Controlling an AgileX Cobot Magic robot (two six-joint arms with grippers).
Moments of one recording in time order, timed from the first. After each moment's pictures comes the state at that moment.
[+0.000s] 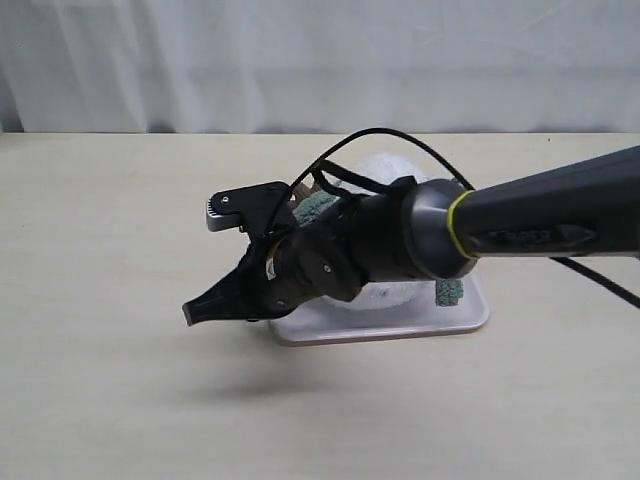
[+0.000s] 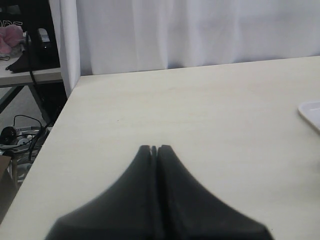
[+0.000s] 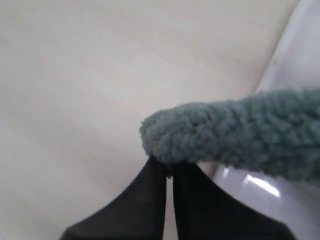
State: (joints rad) left arm -0.03 0.00 0.00 0.04 0.32 0.06; right arm 0.78 2.03 -1.25 -0.06 0.25 0.36
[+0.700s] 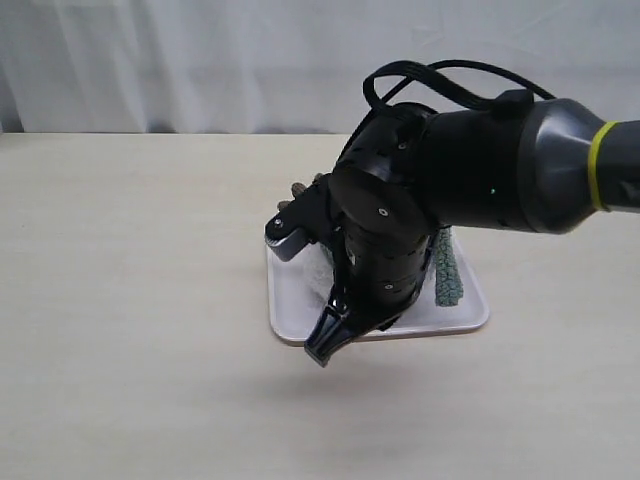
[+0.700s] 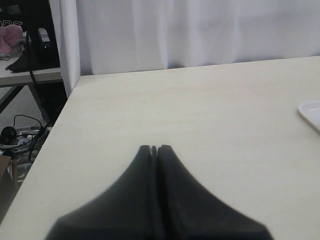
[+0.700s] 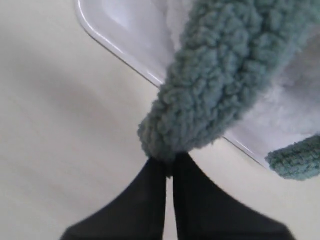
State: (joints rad) left arm -0.03 0.00 0.00 0.04 0.32 0.06; right arm 0.78 1.81 -1.24 -0.31 0.97 0.19
